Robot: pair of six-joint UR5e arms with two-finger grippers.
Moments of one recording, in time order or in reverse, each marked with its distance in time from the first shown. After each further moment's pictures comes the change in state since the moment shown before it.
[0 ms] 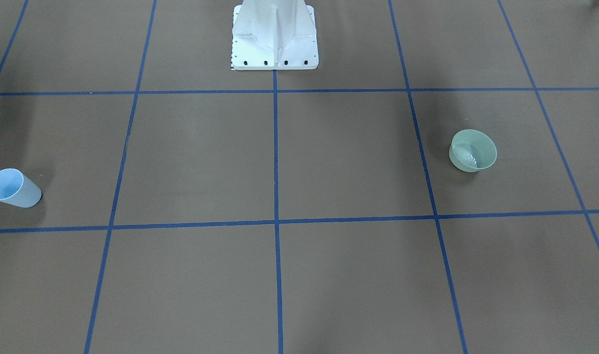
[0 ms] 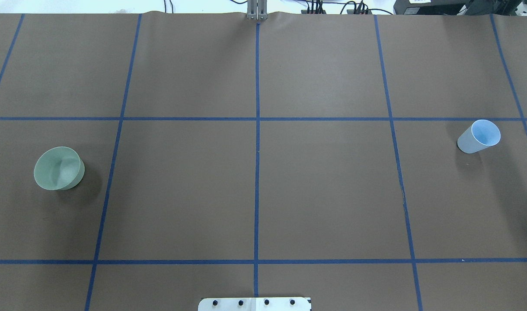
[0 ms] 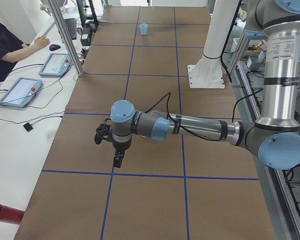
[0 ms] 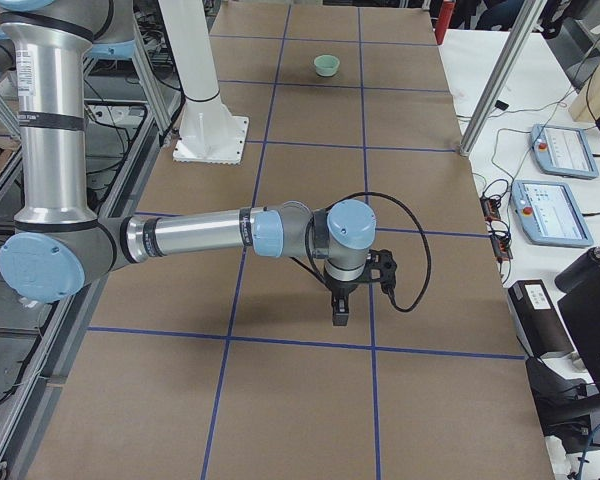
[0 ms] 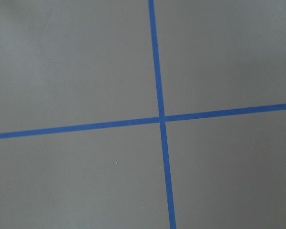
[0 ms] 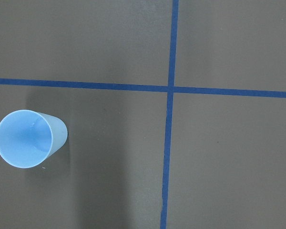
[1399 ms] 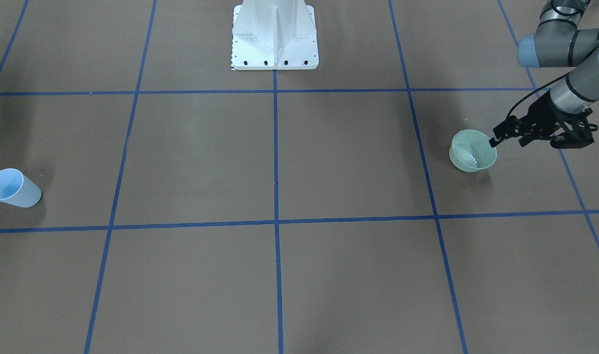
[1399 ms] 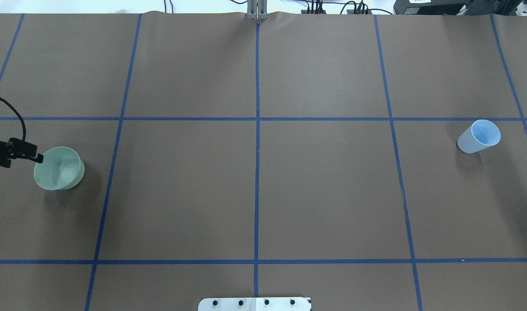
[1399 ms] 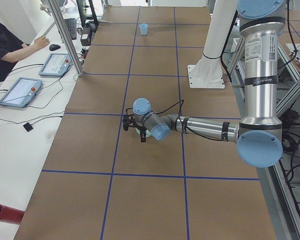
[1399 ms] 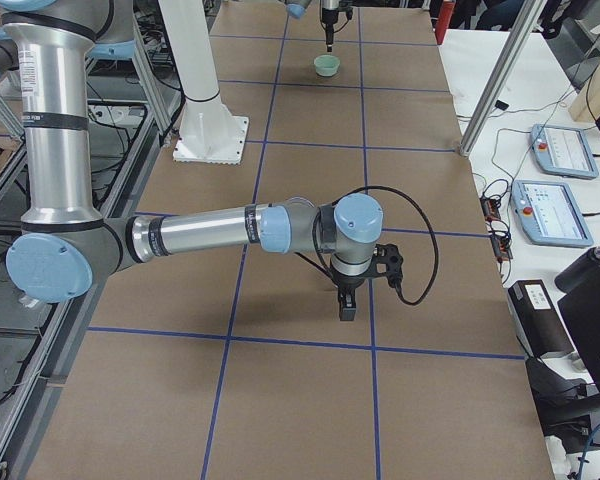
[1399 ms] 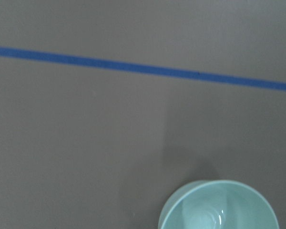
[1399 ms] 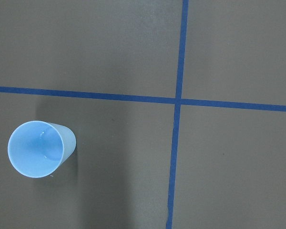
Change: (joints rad) left arm 0.526 0.071 0.024 -0.491 -0.042 -0.868; right arm -0.008 0.023 -0.007 0.000 -0.003 0.004
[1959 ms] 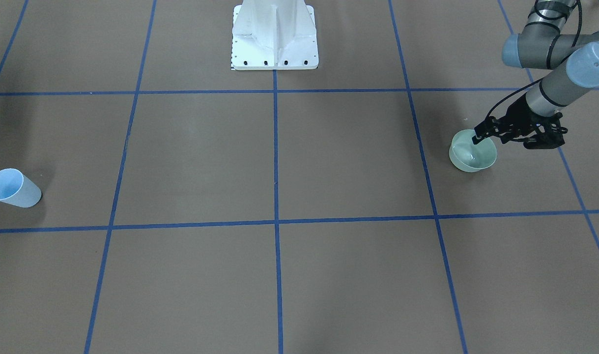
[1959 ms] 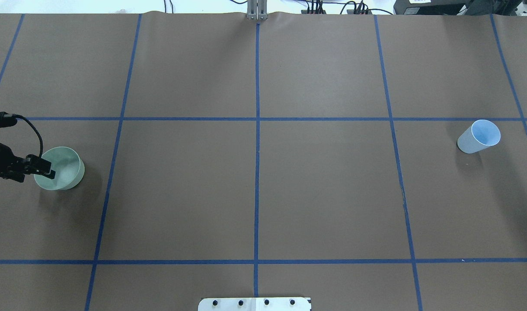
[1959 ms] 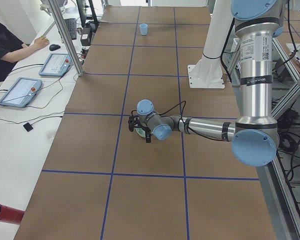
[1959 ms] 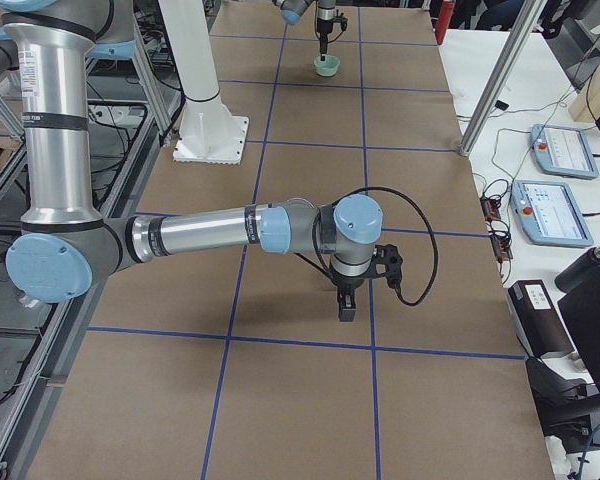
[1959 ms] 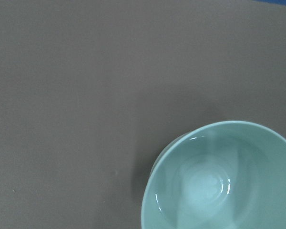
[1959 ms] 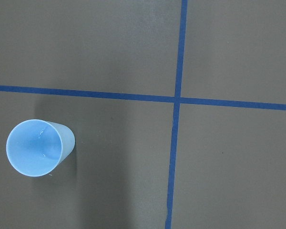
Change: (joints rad) left arm 0.069 -0.004 0.026 -0.004 0.025 -0.021; right arm -0.002 -0.001 0.000 -0.001 0.002 -0.002
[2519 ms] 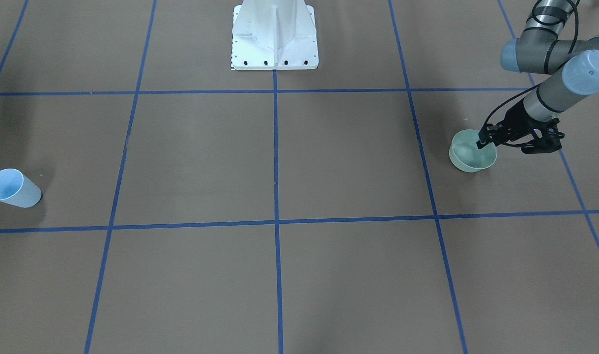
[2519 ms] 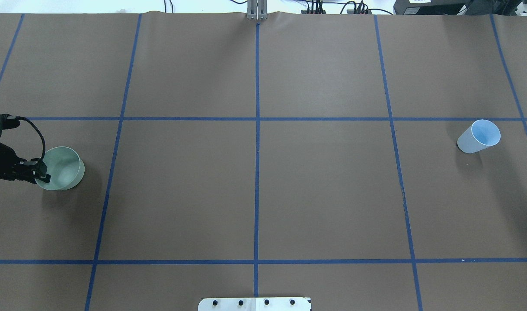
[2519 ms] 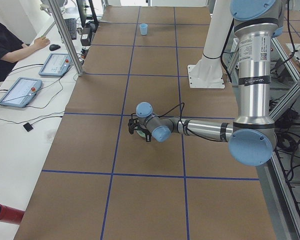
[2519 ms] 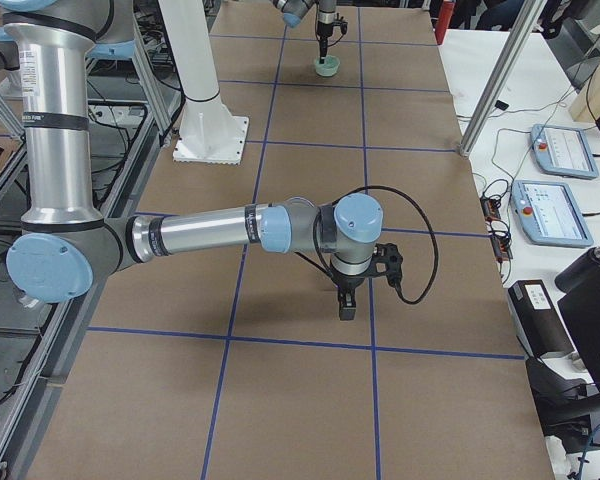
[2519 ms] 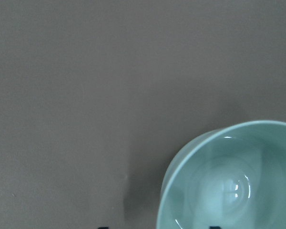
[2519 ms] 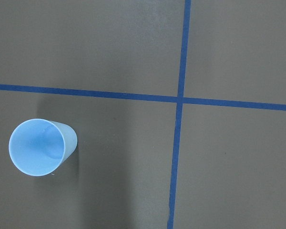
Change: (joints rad) left arm 0.006 -0.013 0.028 -0.001 -0.001 -0.021; right arm -0.002 0.000 0.002 0.001 0.002 -0.001
